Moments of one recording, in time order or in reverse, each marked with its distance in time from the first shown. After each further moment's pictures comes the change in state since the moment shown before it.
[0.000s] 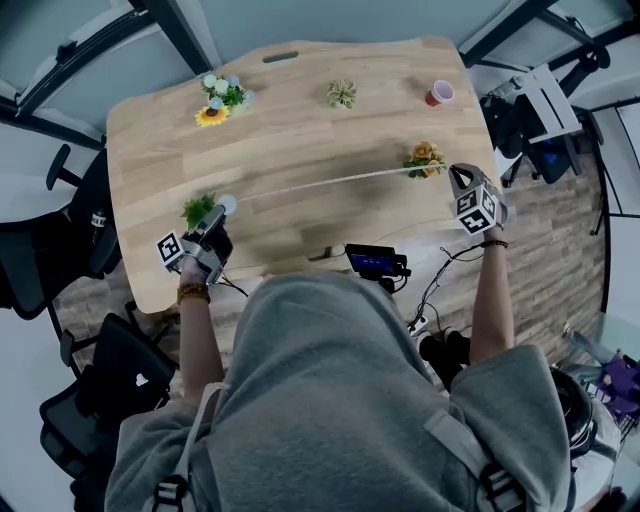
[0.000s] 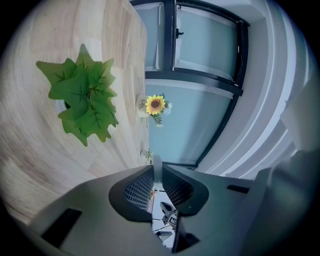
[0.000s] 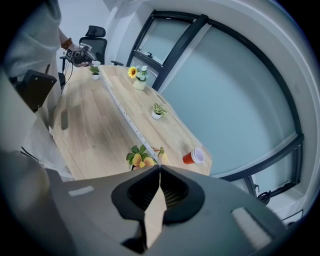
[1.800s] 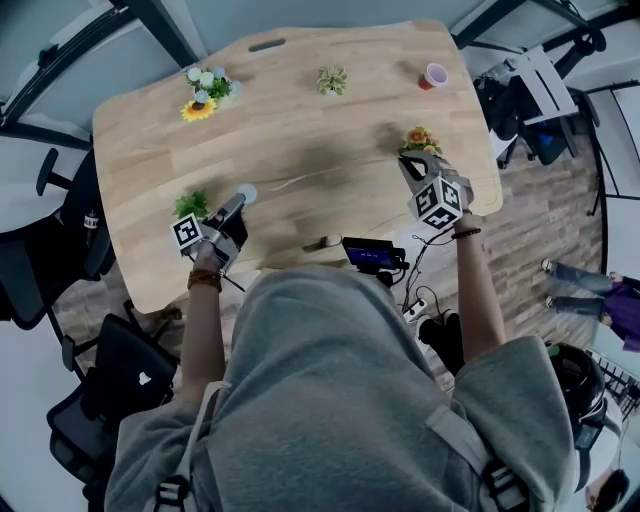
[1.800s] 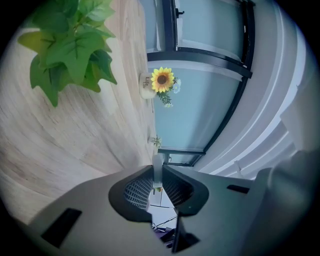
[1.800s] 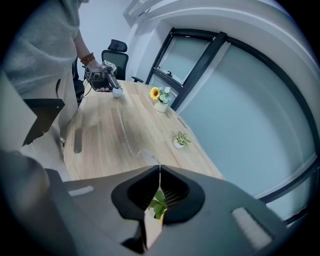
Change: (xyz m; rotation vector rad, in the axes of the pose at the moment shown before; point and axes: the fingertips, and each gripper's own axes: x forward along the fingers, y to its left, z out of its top) left arm 0.056 0.027 -0.040 0.041 0.131 0.086; right arm 0.006 0.079 0.108 -0.121 -0.188 0.141
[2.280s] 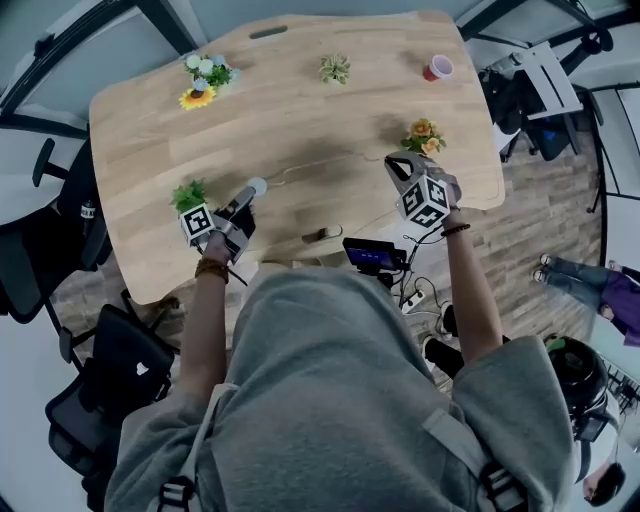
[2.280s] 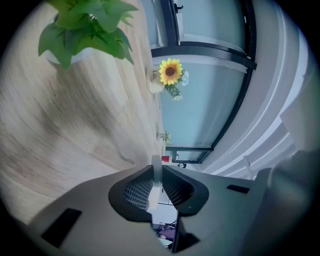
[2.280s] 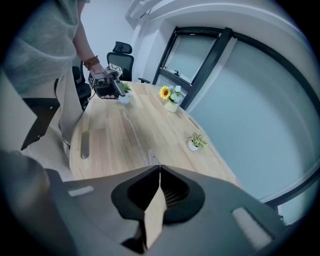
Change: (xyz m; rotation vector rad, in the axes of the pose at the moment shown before) left arm 0.014 0.032 -0.017 0.027 0.019 0.084; right arm 0.026 0.045 0.009 0.003 -0.010 0.095
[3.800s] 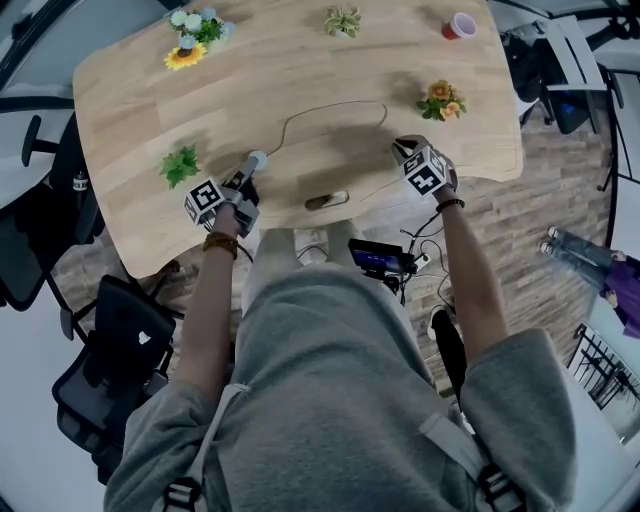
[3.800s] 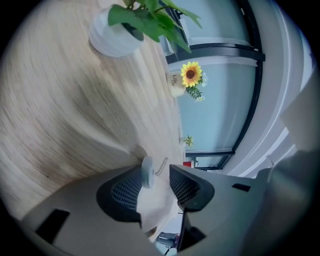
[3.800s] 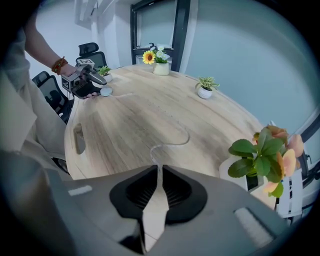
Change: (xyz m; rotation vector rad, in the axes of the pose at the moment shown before) left arm 0.005 0.066 -0.004 -0.002 -0.101 0.177; right arm 0.074 0.069 -0.101 0.386 0.213 0.135
